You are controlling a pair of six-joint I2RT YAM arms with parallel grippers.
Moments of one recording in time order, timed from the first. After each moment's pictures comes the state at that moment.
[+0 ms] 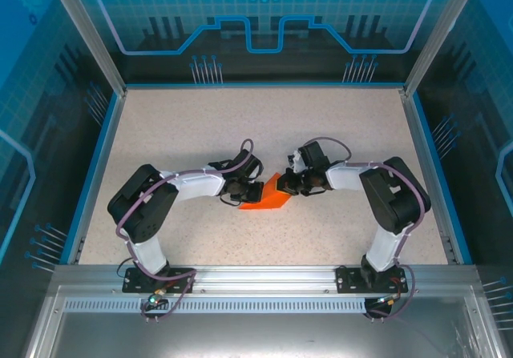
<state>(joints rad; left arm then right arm) -0.66 1.77 0.97 -0.34 0.19 -0.54 0.46 1.79 0.84 -0.07 -0.59 0.71</state>
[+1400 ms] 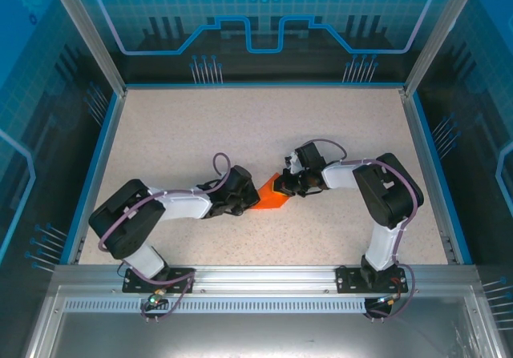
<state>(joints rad) -0.72 1.61 0.66 0.07 0.07 -1.19 0.47 1.85 0.86 -0.04 -0.60 0.74</state>
